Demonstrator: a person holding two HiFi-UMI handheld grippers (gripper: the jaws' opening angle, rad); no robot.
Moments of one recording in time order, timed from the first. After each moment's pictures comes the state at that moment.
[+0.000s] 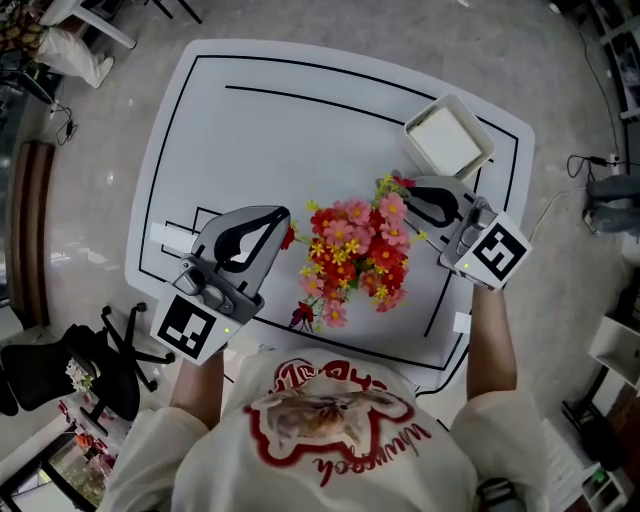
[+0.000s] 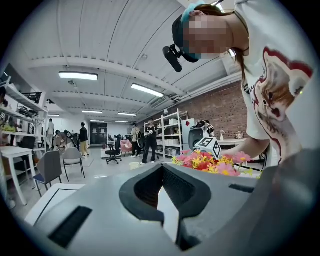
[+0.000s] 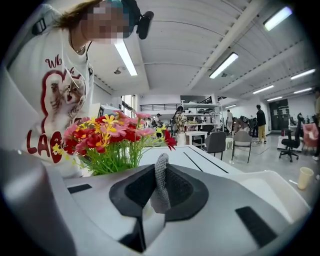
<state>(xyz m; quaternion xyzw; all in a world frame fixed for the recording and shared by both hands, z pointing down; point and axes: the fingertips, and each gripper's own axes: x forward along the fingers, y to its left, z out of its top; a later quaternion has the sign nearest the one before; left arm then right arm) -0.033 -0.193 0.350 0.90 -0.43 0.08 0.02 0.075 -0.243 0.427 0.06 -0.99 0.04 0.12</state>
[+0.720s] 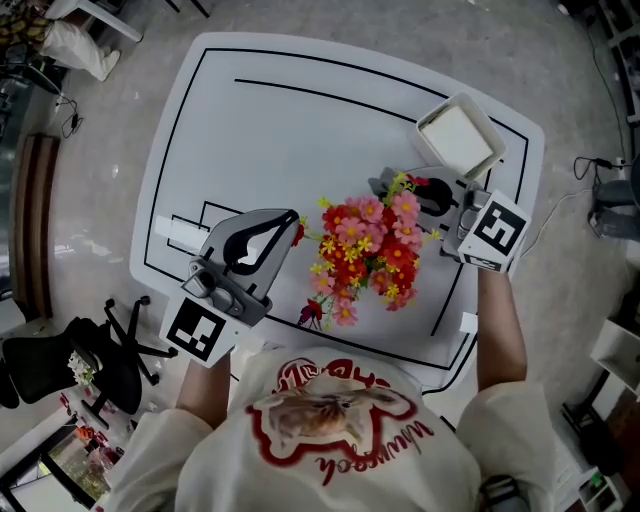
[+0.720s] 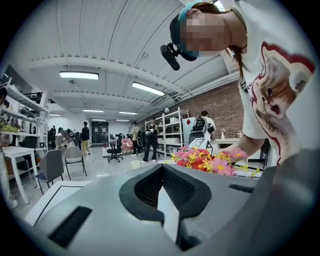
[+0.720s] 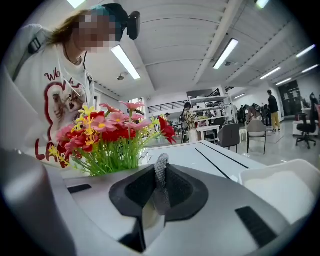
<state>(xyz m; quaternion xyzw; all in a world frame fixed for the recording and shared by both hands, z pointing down) -0.036 -0.184 0.360 0.90 -0.43 0.09 0.03 0.052 -0.238 0.441 -0.02 -0.99 0.07 0.12</state>
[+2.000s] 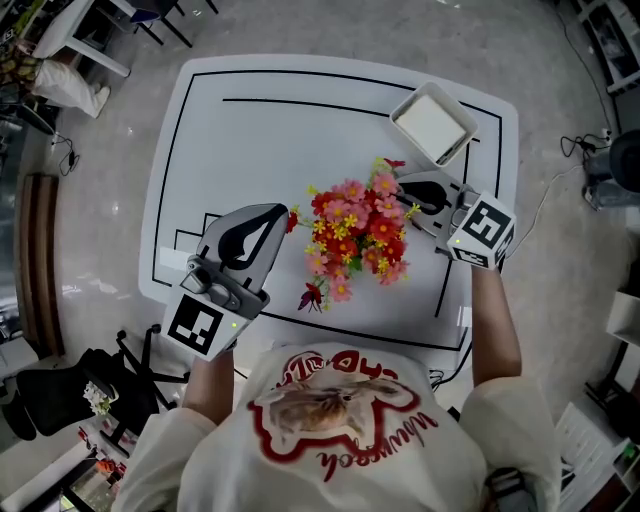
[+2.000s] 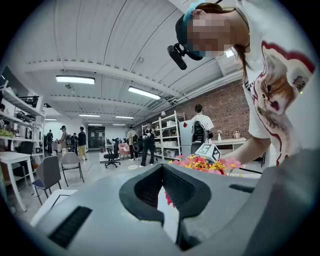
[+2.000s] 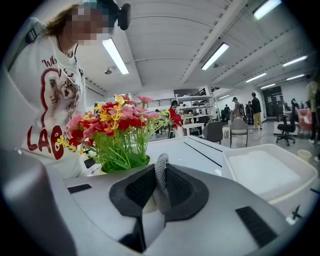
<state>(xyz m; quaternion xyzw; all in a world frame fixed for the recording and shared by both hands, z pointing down) -0.031 -0.179 0.335 0.91 -0.42 0.07 0.00 0.085 -0.227 0.454 0.07 -0.98 0.08 0.15</state>
